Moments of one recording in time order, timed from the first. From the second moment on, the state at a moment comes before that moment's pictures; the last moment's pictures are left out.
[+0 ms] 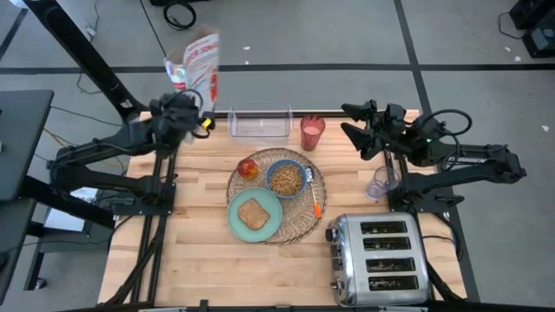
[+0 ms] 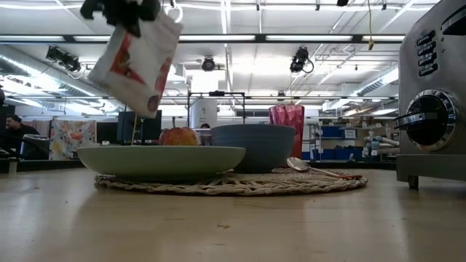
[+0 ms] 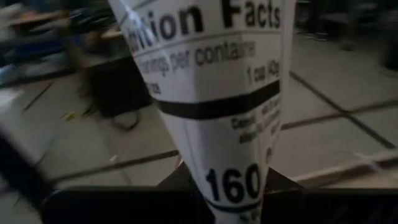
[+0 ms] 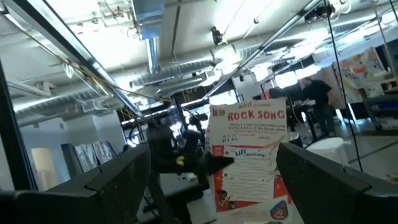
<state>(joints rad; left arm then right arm) 0.24 1.01 1.14 -0.66 -1.11 -0.39 -0.13 0.80 0.74 0.49 0.15 0.24</state>
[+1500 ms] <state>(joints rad) 0.59 1.01 0.77 -0.79 -0.59 -0.80 -0.05 0.85 0.74 0.47 0.14 0.45</state>
